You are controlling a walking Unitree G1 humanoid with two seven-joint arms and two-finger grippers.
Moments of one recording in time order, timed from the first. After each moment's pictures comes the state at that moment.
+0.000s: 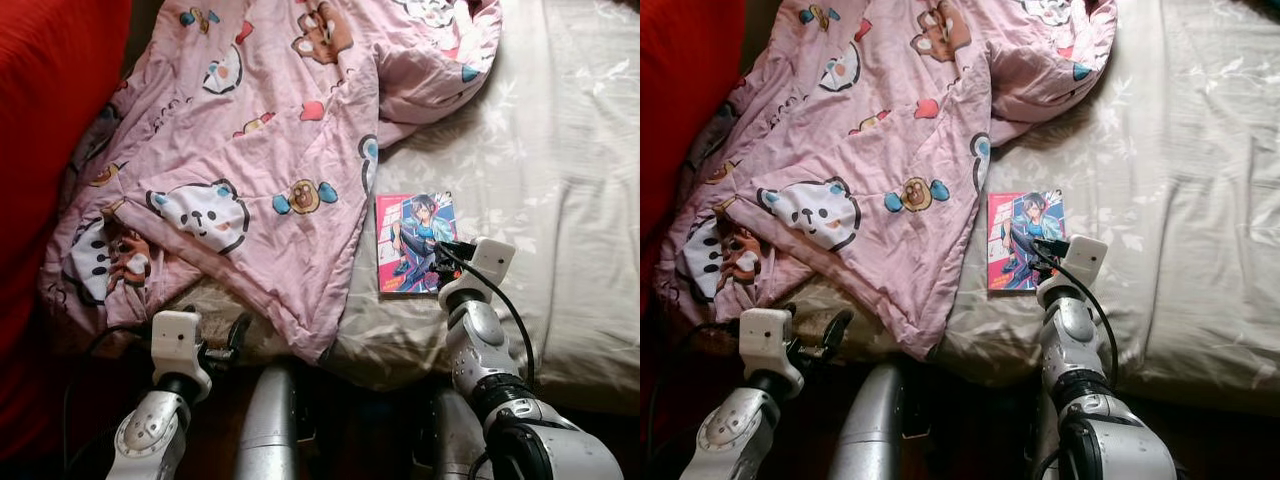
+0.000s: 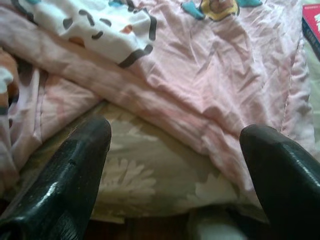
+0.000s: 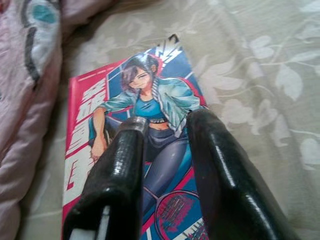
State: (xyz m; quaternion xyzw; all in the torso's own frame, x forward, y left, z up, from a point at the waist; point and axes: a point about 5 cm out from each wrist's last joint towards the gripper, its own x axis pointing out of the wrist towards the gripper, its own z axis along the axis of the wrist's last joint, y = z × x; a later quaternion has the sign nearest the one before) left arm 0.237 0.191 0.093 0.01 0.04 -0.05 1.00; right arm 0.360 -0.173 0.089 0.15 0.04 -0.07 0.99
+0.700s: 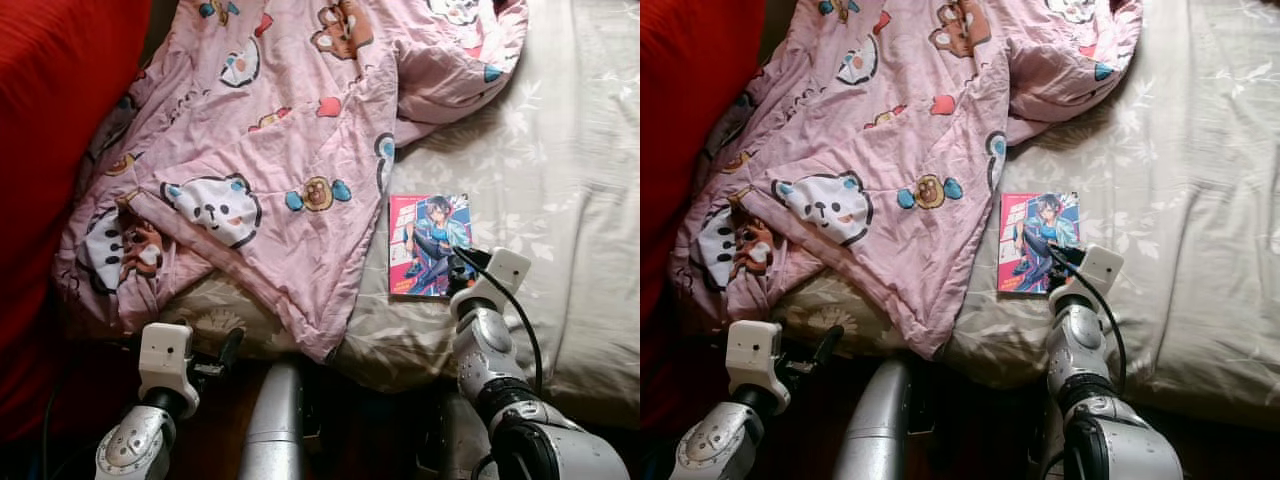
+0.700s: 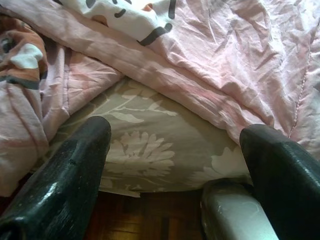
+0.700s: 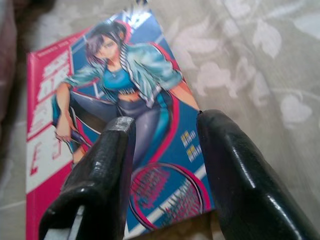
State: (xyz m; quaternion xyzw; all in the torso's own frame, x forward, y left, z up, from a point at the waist) left arm 0.224 0.199 0.097 0.03 0.06 -0.06 1.00; right arm 0.348 -0.189 0.070 0.17 0.07 -0.14 0.97
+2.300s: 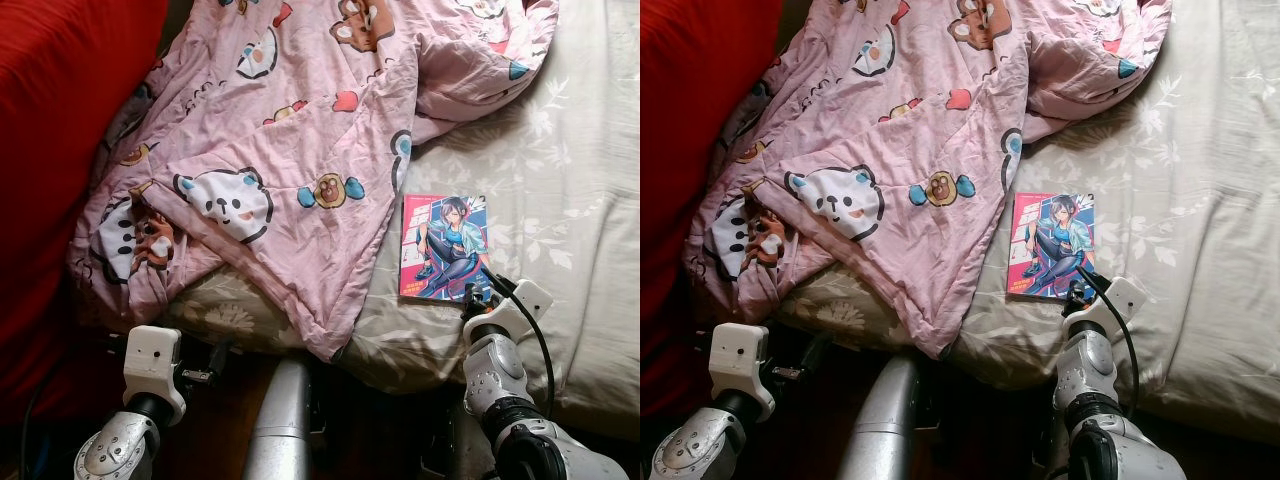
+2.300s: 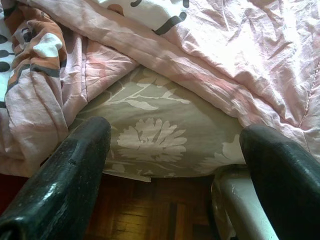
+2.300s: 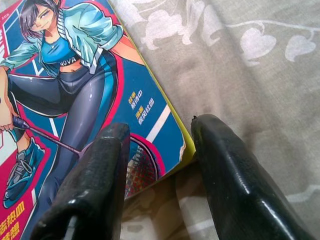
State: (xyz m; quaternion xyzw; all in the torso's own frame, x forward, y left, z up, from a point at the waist) left arm 0.214 0.207 0.103 0.04 0.07 -0.07 0.99; right arm 0.333 -0.201 0.049 0.25 0.09 -0.17 0.95
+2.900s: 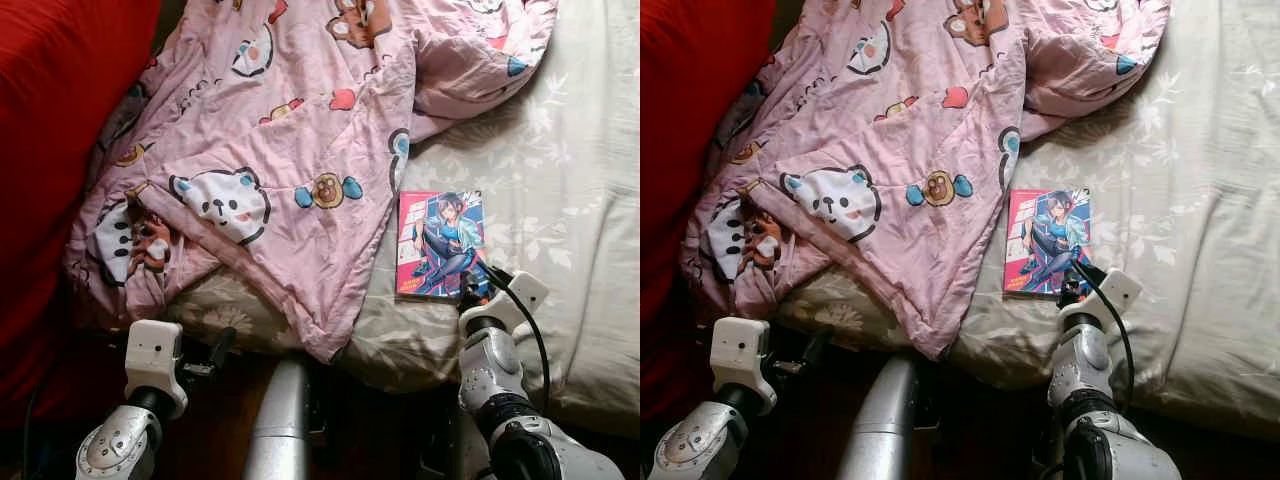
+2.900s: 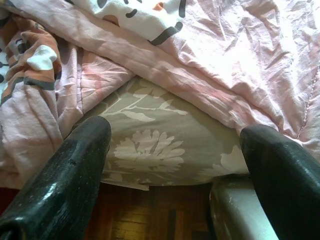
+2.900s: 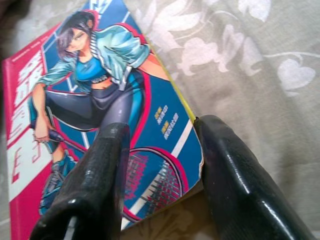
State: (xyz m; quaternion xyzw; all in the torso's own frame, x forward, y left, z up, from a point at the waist) left arm 0.220 0.205 0.107 0.04 0.06 -0.07 0.99; right arm 0.338 -0.190 0.059 0.24 0.05 -0.14 0.96
